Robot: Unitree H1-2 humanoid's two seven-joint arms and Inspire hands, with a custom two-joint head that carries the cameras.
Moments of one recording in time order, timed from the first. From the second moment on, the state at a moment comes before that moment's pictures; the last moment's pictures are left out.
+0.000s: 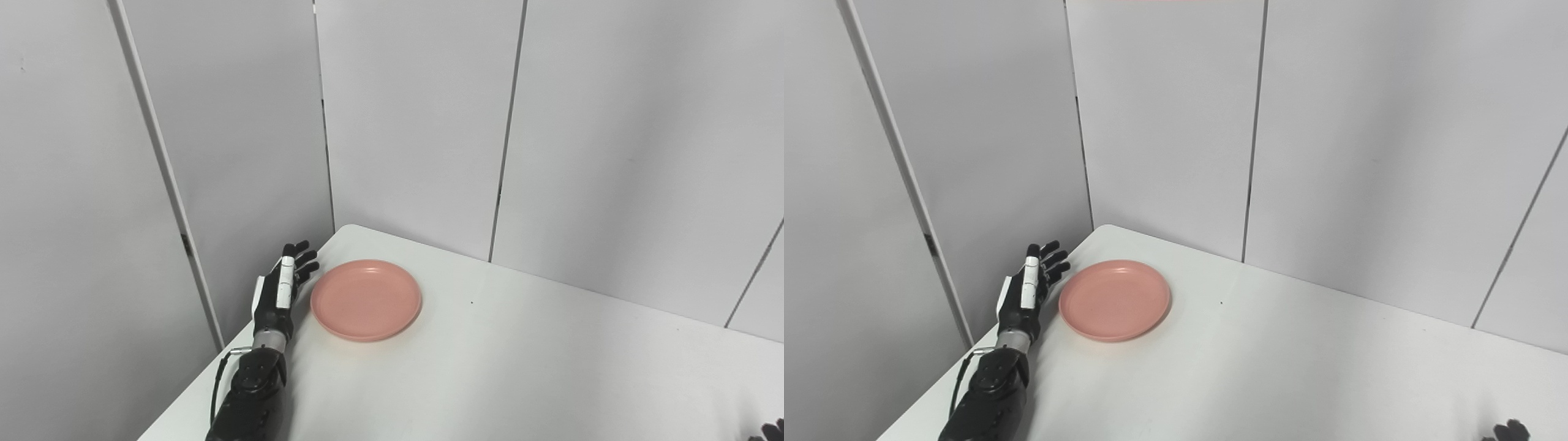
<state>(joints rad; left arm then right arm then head) -0.45 0.33 0.31 0.65 -0.21 -0.25 0.08 -0.08 -0.06 -0.08 -0.05 0.23 -0.02 0.11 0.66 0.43</state>
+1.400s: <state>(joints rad) -0.55 0.14 0.21 0.67 -0.21 -0.23 -0.02 -0.06 -0.05 -0.06 -0.07 0.21 0.01 0.10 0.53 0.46</state>
